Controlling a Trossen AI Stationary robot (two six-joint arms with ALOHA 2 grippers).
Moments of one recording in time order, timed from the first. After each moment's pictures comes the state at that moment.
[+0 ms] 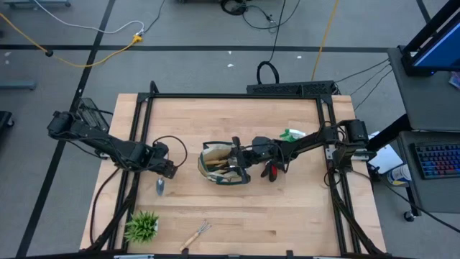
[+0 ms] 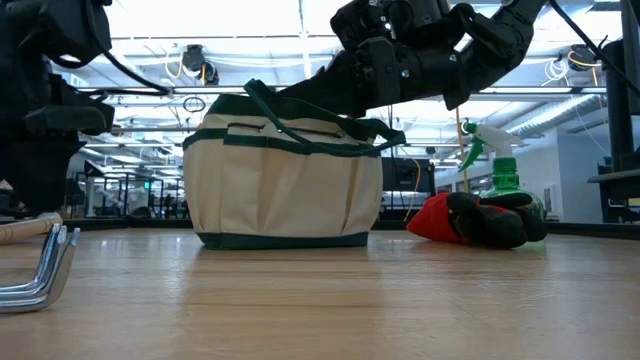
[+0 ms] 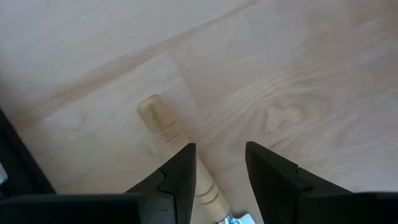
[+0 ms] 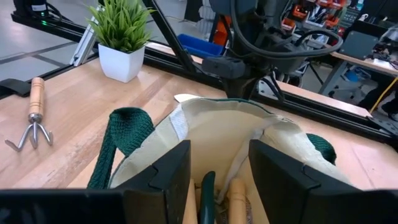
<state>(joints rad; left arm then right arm) -0.30 1.03 0.53 -0.96 -0.19 -1.38 0.01 1.80 0.87 0.74 -0.19 -0.28</state>
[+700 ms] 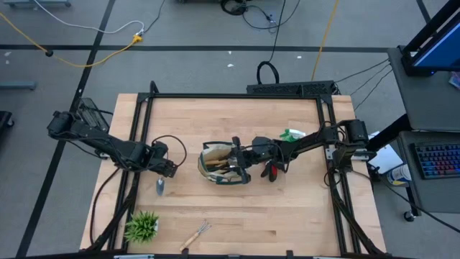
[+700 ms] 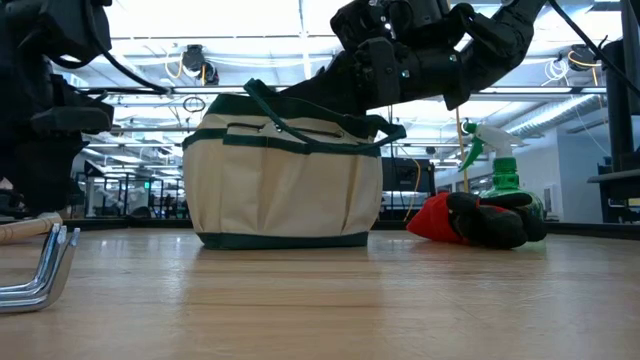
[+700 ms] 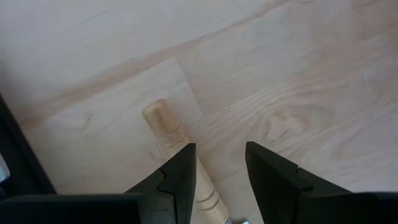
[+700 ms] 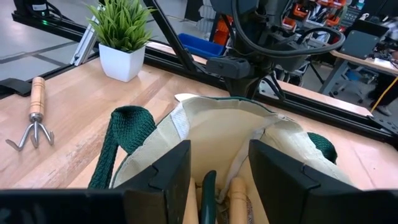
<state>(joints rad) -0.30 1.03 0.53 -0.96 -0.22 -1.42 0.01 1.80 0.87 0.74 -0.19 -0.27</state>
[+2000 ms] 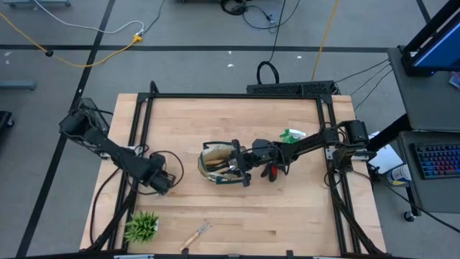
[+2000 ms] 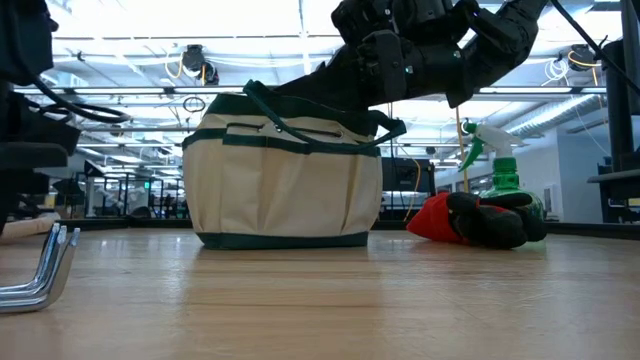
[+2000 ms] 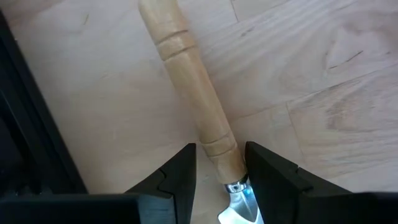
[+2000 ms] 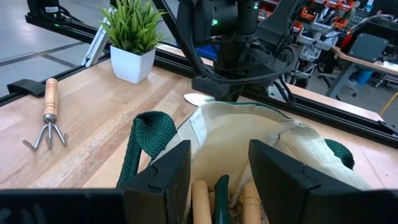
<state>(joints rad) -0.54 1.27 0.53 -0.96 -0.11 -1.76 0.03 1.80 0.87 0.74 -0.19 -0.27</state>
